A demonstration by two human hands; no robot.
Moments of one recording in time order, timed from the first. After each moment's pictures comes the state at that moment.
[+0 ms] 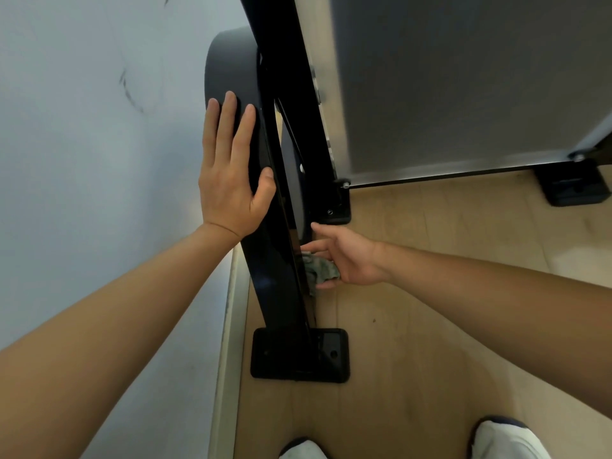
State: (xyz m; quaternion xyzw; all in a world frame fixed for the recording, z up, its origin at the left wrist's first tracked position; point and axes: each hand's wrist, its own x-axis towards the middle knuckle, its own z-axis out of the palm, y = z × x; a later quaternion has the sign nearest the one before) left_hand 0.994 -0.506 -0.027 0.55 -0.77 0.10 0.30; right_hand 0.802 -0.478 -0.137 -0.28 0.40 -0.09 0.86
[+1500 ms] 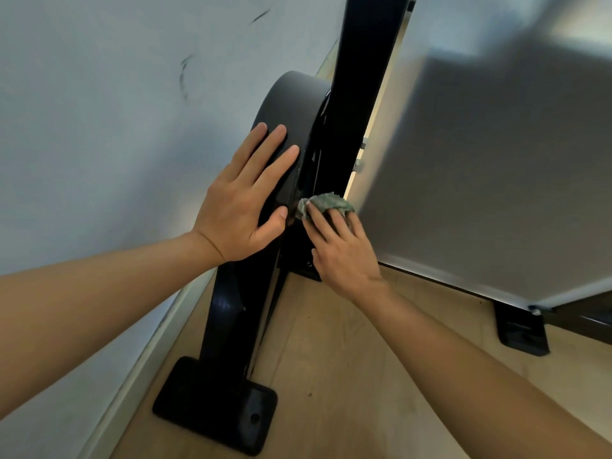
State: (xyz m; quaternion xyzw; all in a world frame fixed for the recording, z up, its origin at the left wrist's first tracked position) left_hand 0.999 -0.509 -0.031 0.54 -0.77 0.11 0.31; right_hand 0.786 -0.559 -0.121 -0.91 0.35 -0.09 -0.19
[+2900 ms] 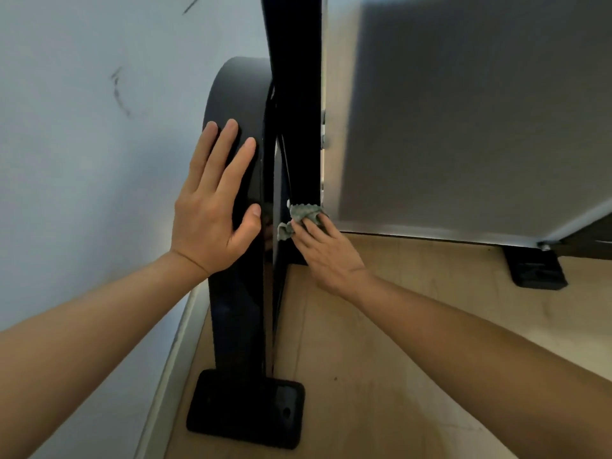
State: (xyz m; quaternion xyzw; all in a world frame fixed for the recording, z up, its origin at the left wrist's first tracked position) left_hand 0.998 -0.510 -0.033 0.52 -0.78 0.11 0.32; right_hand 0.795 -0.550 -0.169 -0.92 0.35 0.05 -0.14
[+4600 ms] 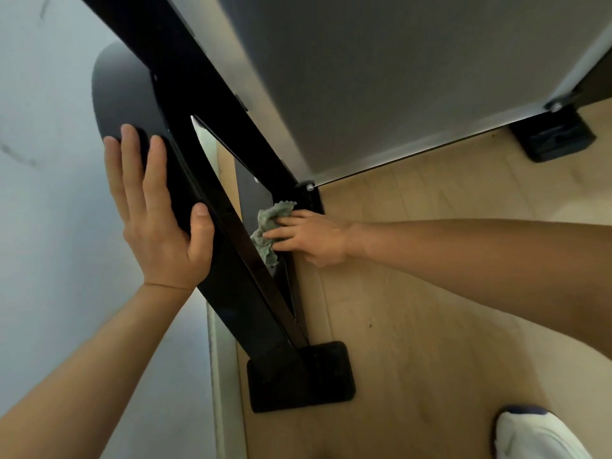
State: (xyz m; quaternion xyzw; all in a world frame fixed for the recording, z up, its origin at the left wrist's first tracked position) left_hand 0.994 -0.512 -0.034 0.50 -0.79 0.14 0.33; right_hand 0.798 -0.543 -0.188 -0.95 0.27 0.00 0.17
